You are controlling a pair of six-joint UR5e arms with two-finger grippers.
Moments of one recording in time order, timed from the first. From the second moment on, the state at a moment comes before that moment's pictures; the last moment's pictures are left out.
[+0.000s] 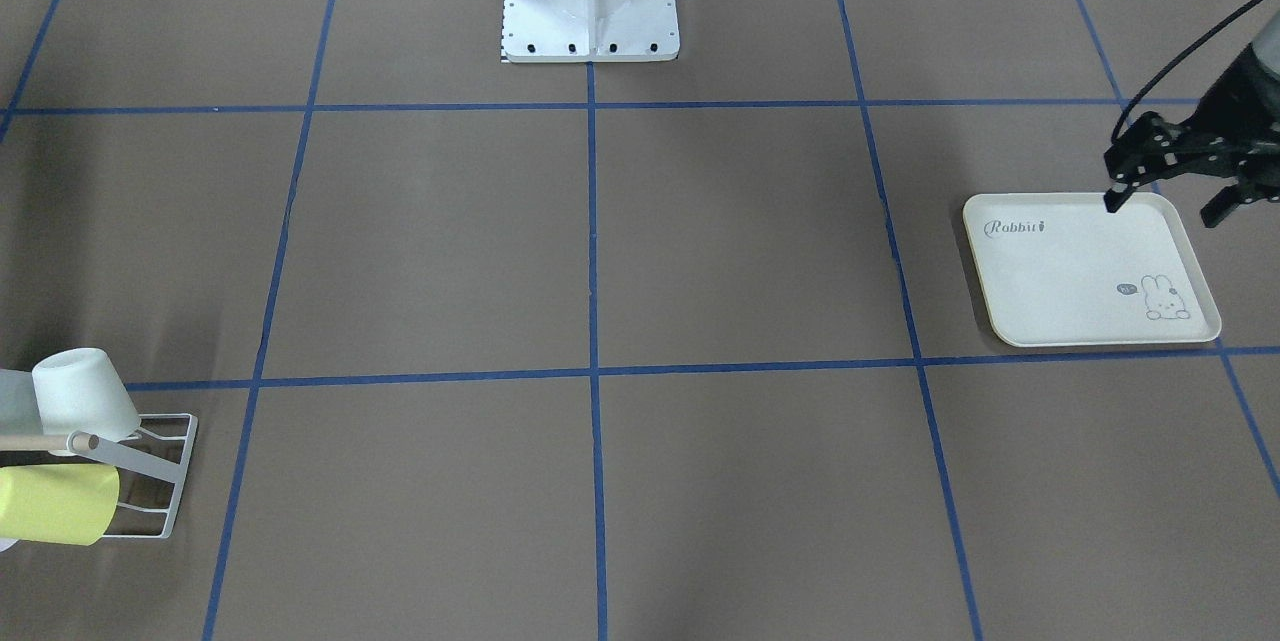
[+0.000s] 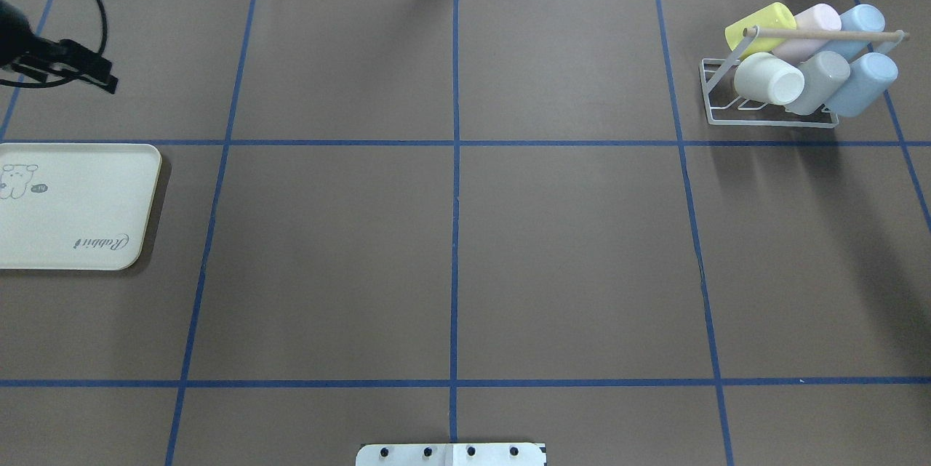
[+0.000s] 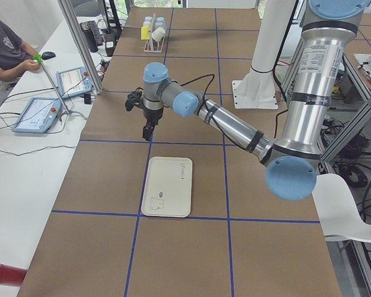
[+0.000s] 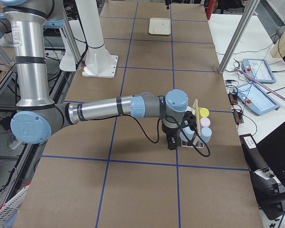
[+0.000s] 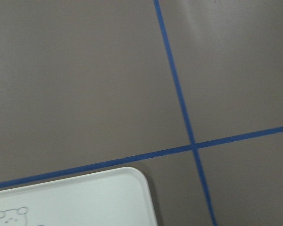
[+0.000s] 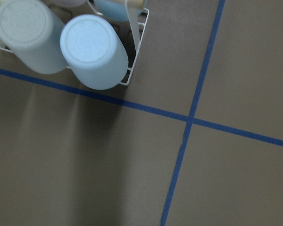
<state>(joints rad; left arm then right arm) -1.26 -1.67 -1.94 -1.60 -2.23 -0.31 1.55 -1.53 1.73 -1.75 2.35 -0.23</state>
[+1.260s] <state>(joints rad) -1.58 -1.43 -1.76 -1.61 -2.31 0.13 1.57 -1.61 1.73 -1.77 2.31 -0.17</state>
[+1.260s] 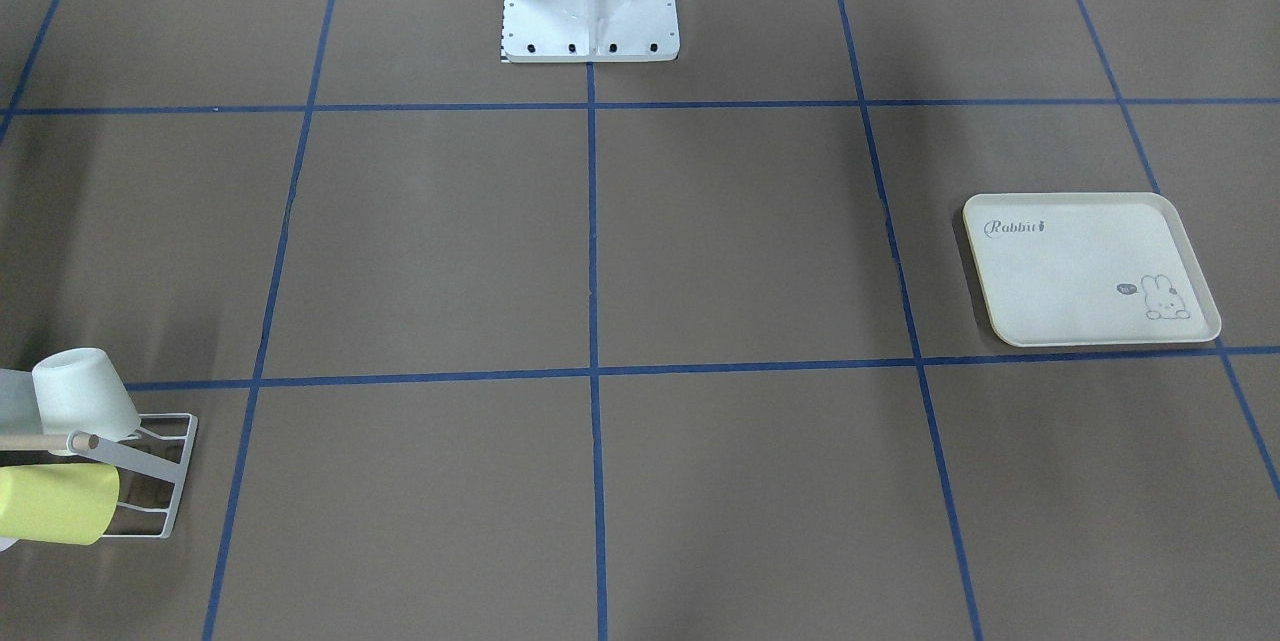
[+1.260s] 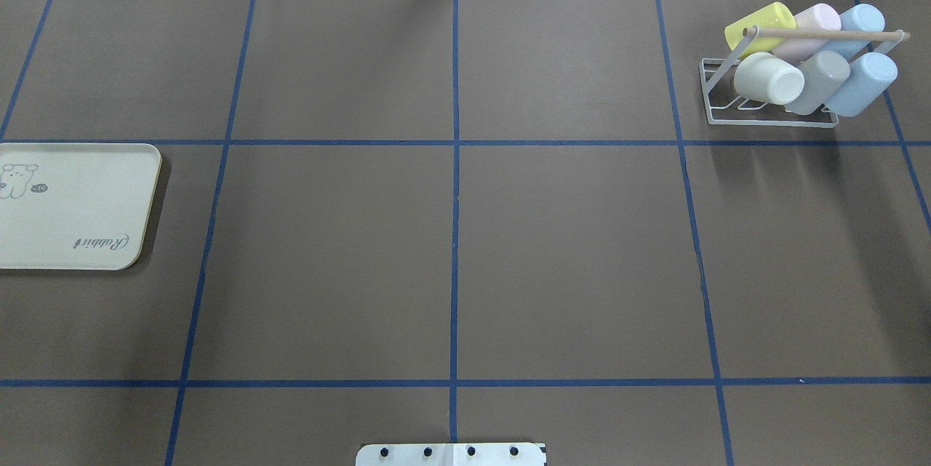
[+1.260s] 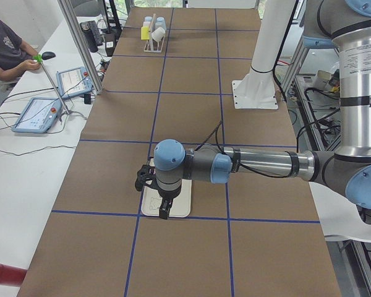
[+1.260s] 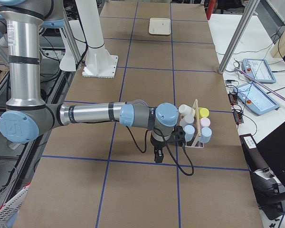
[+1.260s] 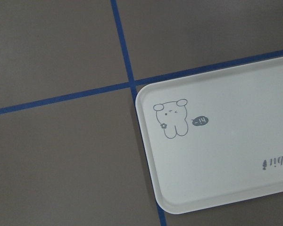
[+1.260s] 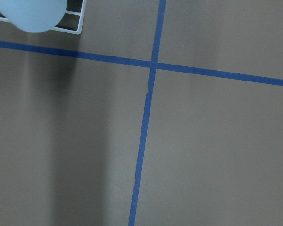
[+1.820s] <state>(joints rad) -1.57 -1.43 -1.76 -1.61 -2.25 0.06 1.57 -1.61 1.72 -1.77 2.31 -0.14</state>
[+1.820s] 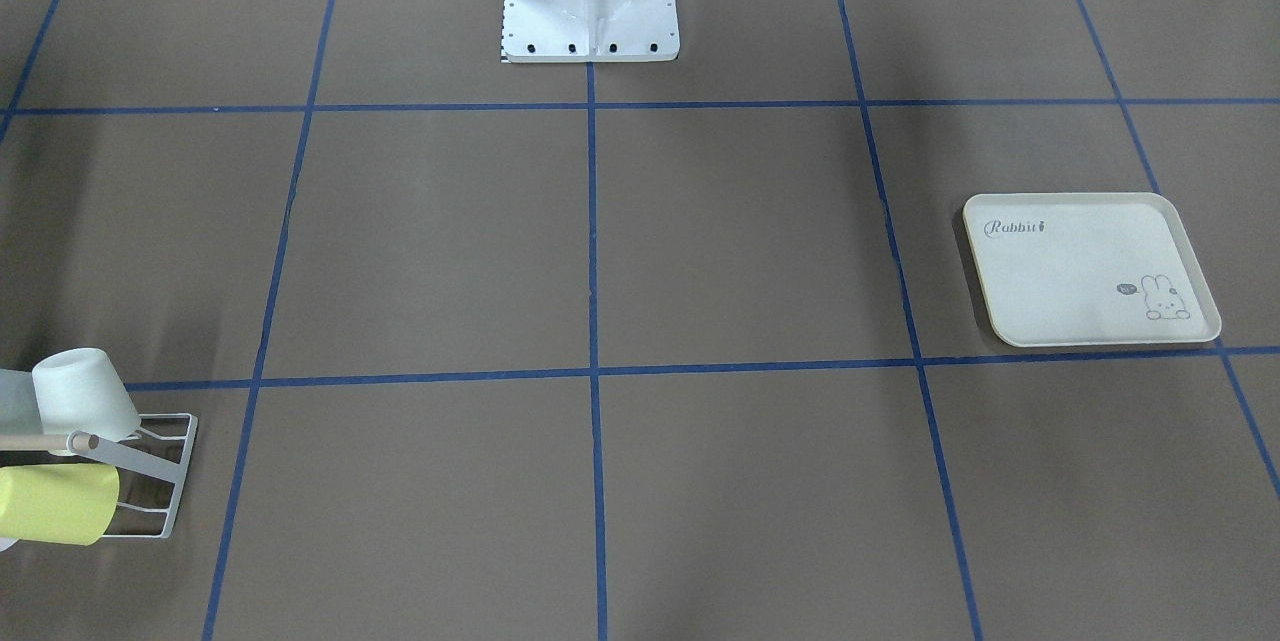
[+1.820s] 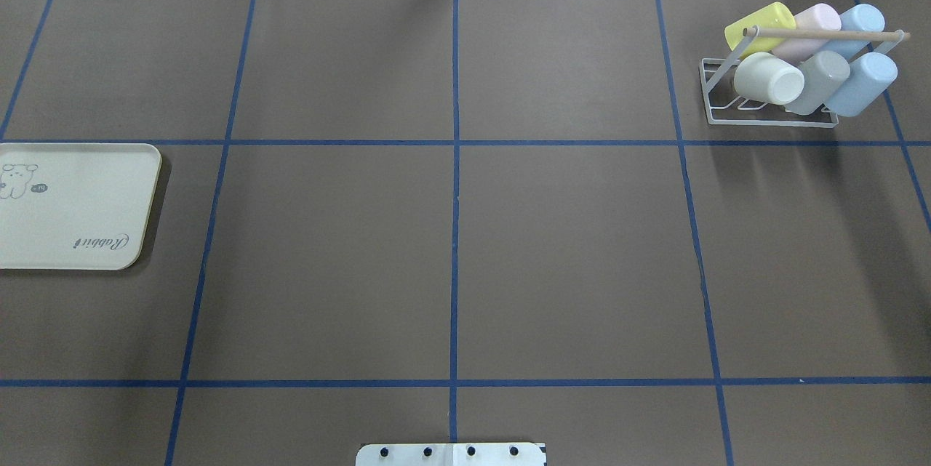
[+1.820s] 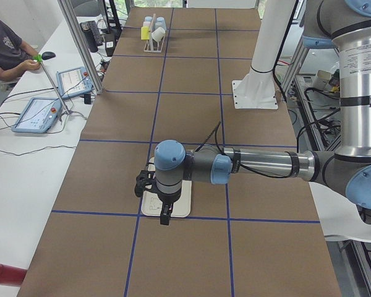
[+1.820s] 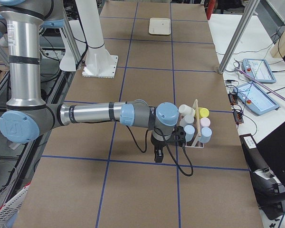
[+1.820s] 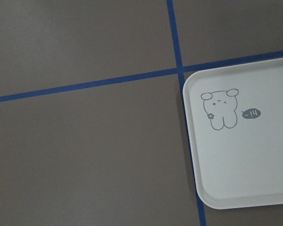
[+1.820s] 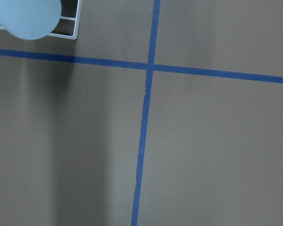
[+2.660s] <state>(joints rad) -1.57 -1.45 -1.77 -1.61 -2.26 0.05 1.60 -1.66 1.70 -1.71 2.31 -0.14</state>
